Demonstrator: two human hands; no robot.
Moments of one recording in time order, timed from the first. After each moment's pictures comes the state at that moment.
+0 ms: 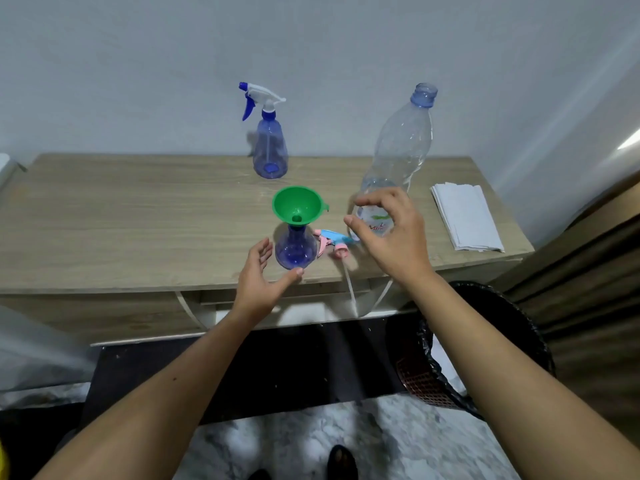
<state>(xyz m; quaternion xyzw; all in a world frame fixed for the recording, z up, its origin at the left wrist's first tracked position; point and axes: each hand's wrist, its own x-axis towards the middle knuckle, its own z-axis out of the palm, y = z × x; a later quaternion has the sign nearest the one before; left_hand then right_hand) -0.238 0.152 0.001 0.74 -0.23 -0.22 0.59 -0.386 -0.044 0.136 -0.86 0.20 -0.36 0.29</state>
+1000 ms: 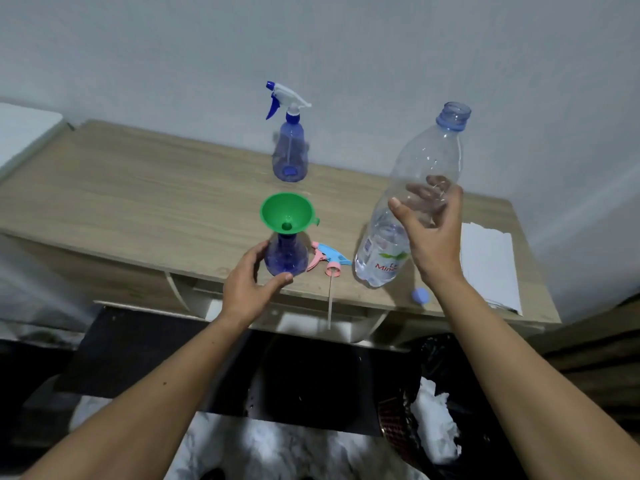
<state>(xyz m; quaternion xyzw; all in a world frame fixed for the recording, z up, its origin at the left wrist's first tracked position) -0.257 0.120 -0.009 0.81 -0.16 -0.09 0.56 -0.385 -0.143 0.148 -0.75 0.22 -0.35 0.51</state>
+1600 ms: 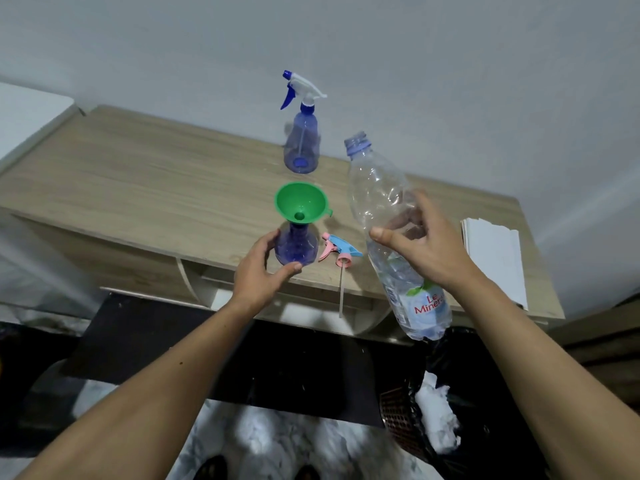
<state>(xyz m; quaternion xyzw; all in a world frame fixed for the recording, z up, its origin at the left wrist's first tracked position) -0.253 0.128 -0.008 0.81 -0.18 -0.10 0.55 -0.402 -0.111 0.175 -0.89 0.17 -0.13 0.41</state>
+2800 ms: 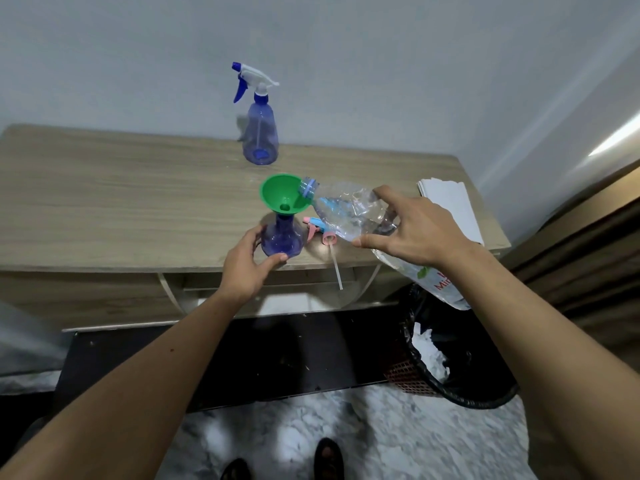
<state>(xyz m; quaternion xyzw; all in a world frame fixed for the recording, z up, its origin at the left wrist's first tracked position) -0.225 0.147 -0.007 0.77 -0.27 -0.20 0.54 -0.428 -0.058 0.196 -0.96 0.26 -0.03 0.09</state>
